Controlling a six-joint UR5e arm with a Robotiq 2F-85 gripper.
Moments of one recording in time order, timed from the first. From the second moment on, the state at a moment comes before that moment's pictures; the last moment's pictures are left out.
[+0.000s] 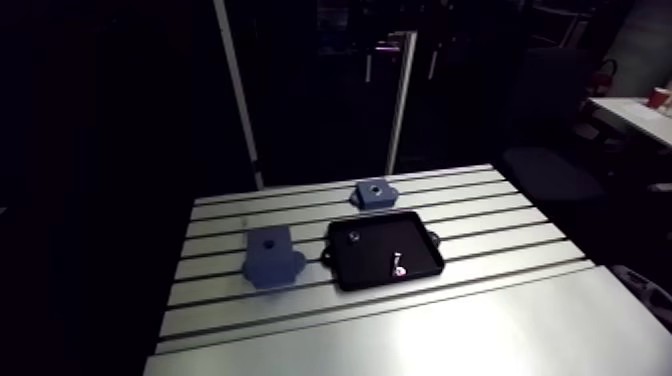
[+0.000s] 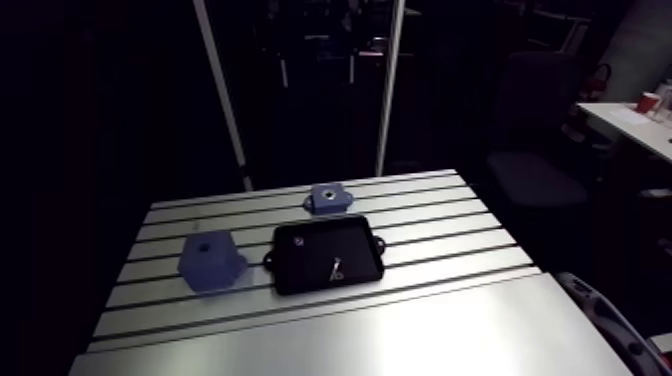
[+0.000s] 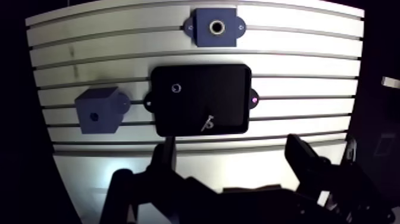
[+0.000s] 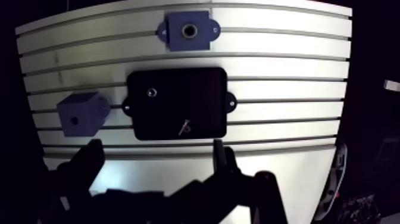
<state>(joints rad) -0.22 -1.33 1.38 -1.59 -1.59 -1.77</state>
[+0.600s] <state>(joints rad) -0.19 -1.49 1.52 -1.57 -1.59 -1.71</state>
